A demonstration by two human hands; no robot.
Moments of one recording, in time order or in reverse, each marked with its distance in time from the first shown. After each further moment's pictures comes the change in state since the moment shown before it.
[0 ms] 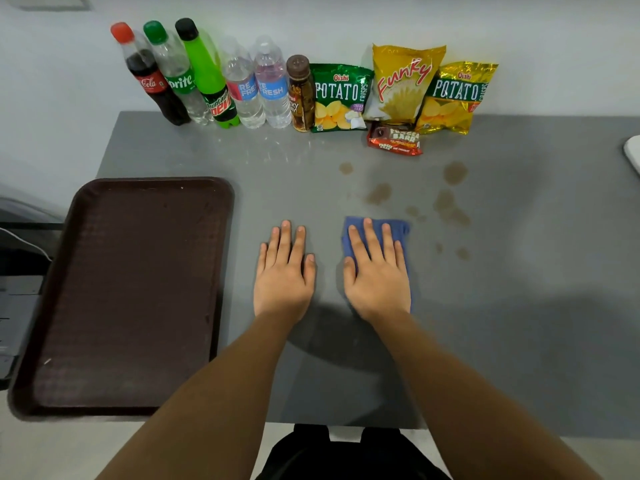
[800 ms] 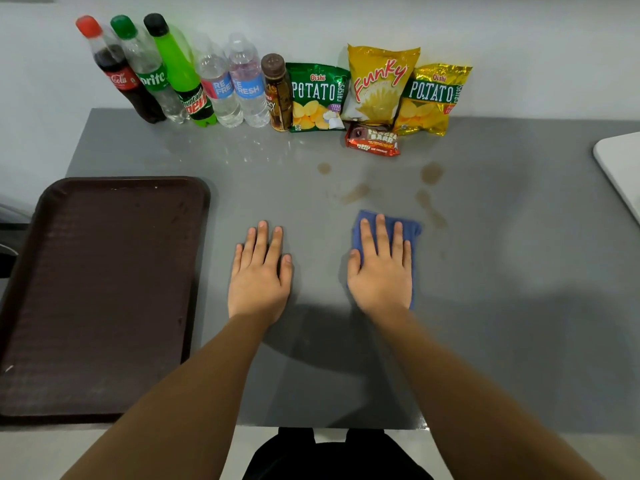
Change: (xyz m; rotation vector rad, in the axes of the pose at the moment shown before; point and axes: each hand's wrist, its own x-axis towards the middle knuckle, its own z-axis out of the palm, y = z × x) left_hand 0.001 0.000 0.001 0.010 0.004 -0.021; right_hand 0.010 0.038 -0.009 -0.016 0.013 0.130
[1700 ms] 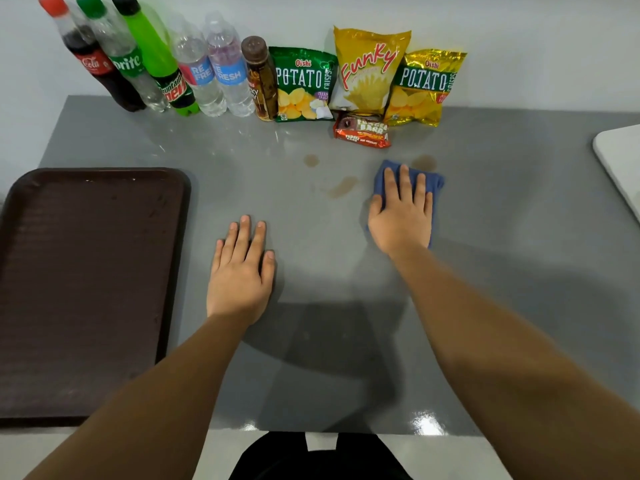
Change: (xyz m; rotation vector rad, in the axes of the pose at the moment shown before) left_hand 0.000 0.000 0.000 0.023 0.007 0.005; right_hand 0.103 0.048 -0.019 0.032 -0.056 0.113
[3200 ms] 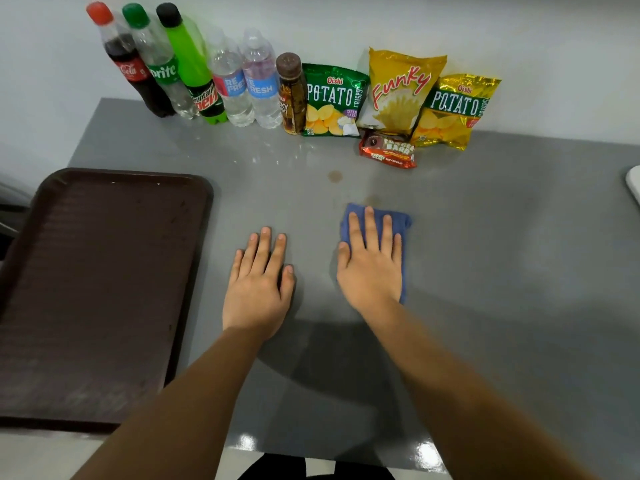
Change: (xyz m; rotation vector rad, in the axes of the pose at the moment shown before) left_hand 0.000 0.005 -0.005 0.017 0.002 0.006; right_hand -0.068 -0.065 0.026 -0.053 -0.042 -0.194
